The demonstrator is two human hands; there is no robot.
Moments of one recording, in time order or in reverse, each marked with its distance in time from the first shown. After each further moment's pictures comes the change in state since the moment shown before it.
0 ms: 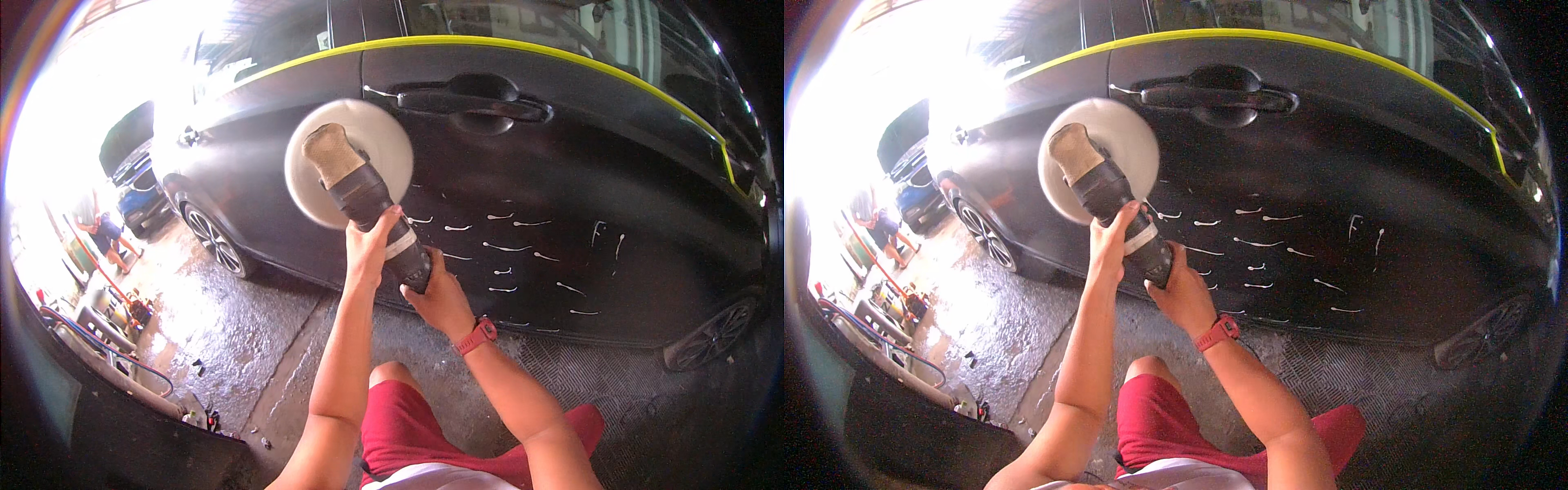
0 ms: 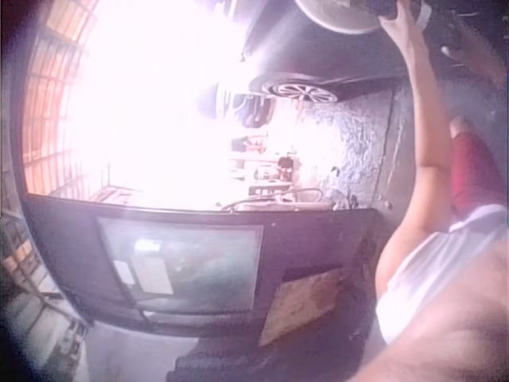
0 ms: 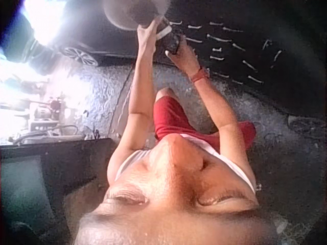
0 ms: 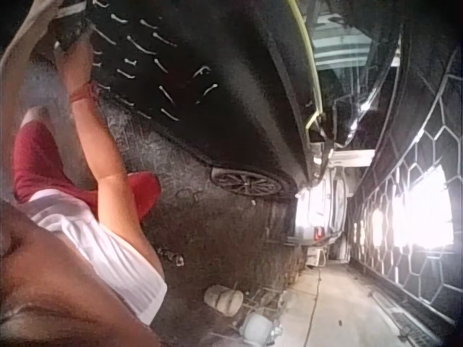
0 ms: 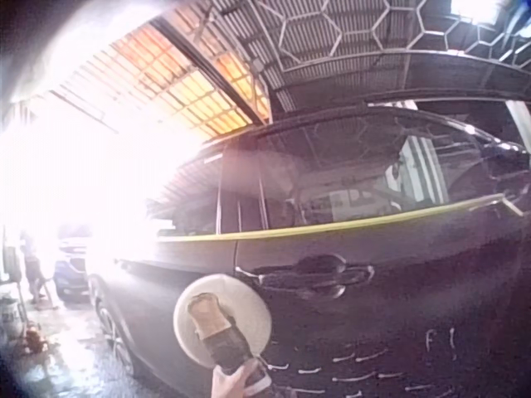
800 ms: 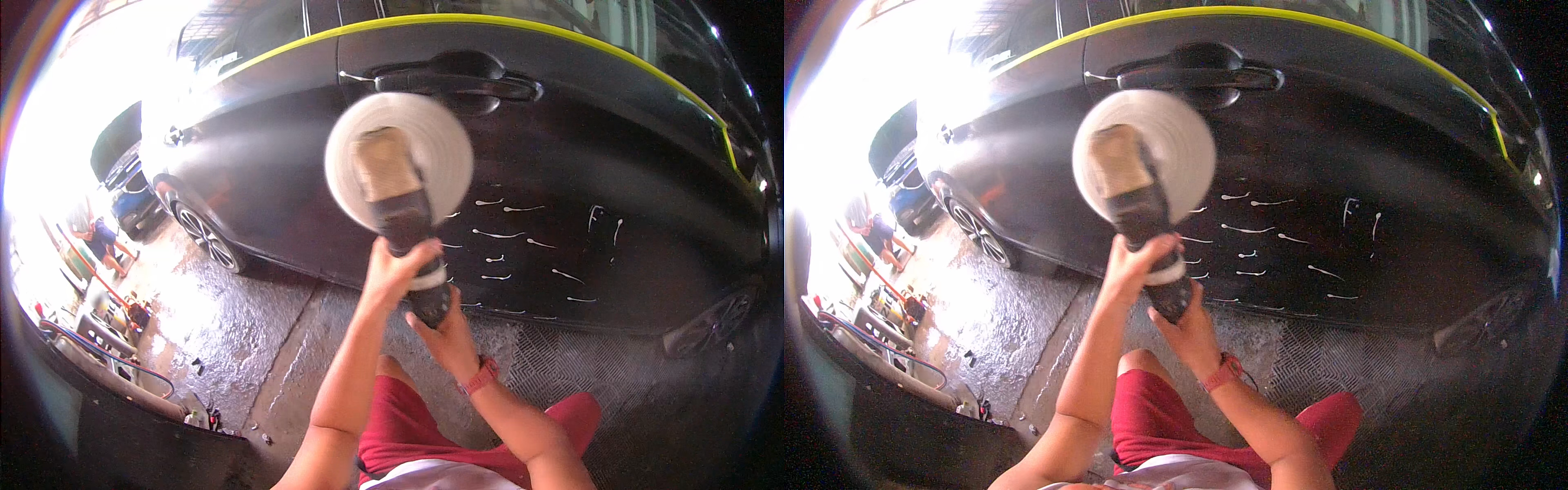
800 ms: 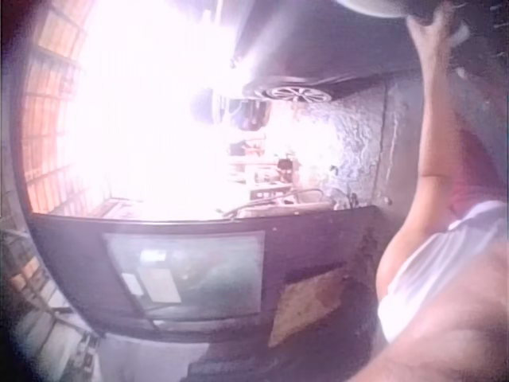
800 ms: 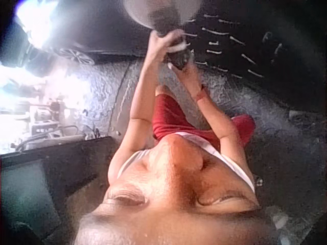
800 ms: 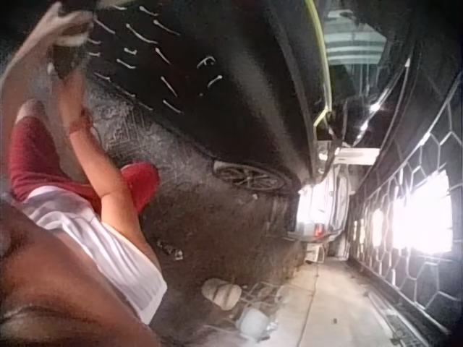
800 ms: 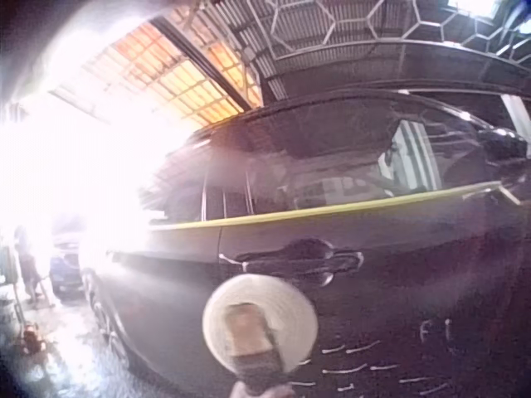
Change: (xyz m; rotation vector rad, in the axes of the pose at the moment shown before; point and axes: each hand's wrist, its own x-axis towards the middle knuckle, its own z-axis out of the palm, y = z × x) left_hand -0.054 -0.023 0.033 0.137 -0.315 -0.146; right_hand -0.081 0.037 0.001 0.236 0.101 0.146
